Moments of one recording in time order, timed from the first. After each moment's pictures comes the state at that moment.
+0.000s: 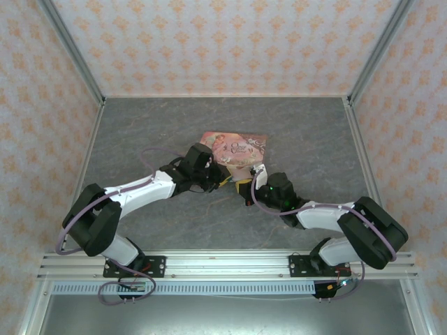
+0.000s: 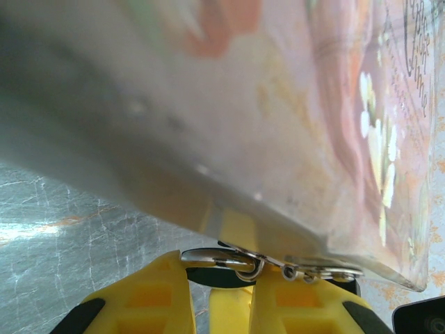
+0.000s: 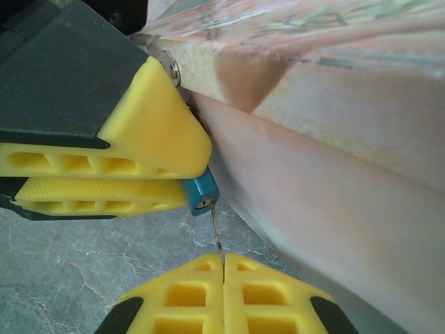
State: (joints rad) left arm -0.63 1.51 0.90 -0.15 0.29 -1.35; right arm 0.68 1.36 0.35 0.64 -0.25 0.36
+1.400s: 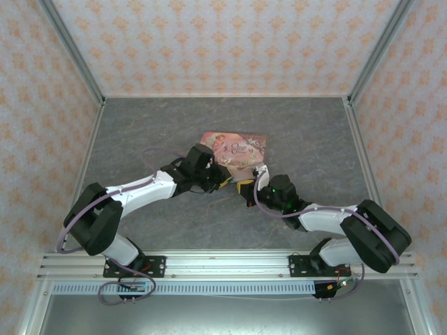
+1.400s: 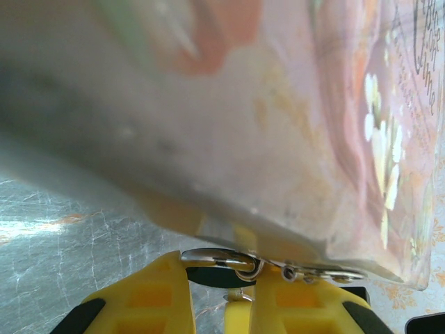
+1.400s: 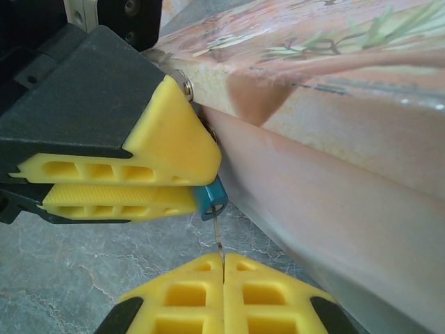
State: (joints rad) left arm -0.63 1.52 0.90 -0.15 0.29 -1.35; right arm 0.68 1.33 0.31 0.66 -0.25 0.38
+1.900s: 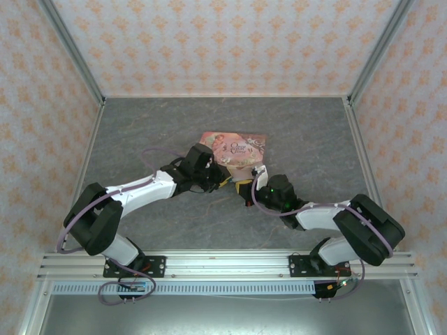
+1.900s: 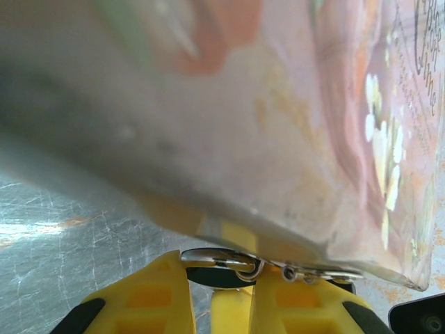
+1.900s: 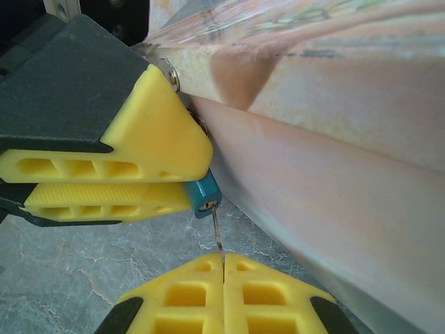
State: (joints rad) left arm -0.63 1.52 0.90 -0.15 0.29 -1.35; right arm 0.68 1.39 0.32 0.73 -0.26 0.41
